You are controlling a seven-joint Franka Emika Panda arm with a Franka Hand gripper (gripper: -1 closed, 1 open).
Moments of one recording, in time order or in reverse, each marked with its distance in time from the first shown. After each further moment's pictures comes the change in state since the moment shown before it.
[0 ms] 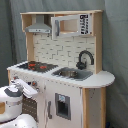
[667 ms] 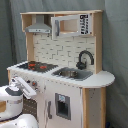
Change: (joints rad) arm -0.089 0.000 0.034 0.090 0.021 0.039 0.168
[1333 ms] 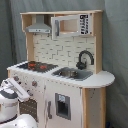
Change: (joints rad) arm 0.048 0.000 0.026 0.021 0.063 0.068 0.070
